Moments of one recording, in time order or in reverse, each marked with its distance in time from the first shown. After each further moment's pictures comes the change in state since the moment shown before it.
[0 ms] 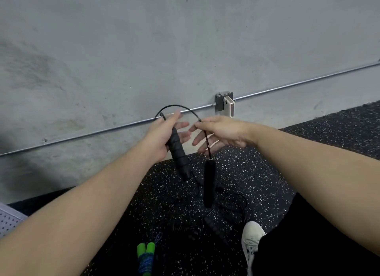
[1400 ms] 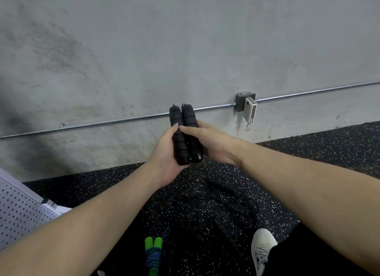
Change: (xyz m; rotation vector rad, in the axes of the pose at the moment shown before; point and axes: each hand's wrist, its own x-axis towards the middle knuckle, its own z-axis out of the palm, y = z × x) left_hand -0.028 -0.032 -0.053 -0.365 -0.093 -0.148; right_hand 0.055 -0.011 0.099 0.350 0.075 -0.084
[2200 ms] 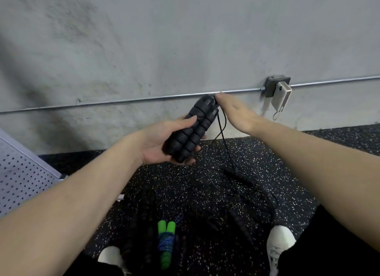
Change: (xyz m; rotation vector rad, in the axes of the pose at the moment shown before) left_hand 0.009 0.051 -0.072 0.371 -0.233 -0.276; right_hand 0.070 0.007 -0.040 -0.834 0.070 -0.340
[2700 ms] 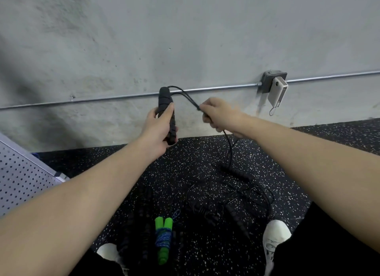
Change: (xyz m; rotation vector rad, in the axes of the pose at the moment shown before) left_hand 0.047 -0.020 -0.011 -0.186 0.681 0.297; right_hand 0.002 -0.016 0.026 0.224 -0.094 0.298
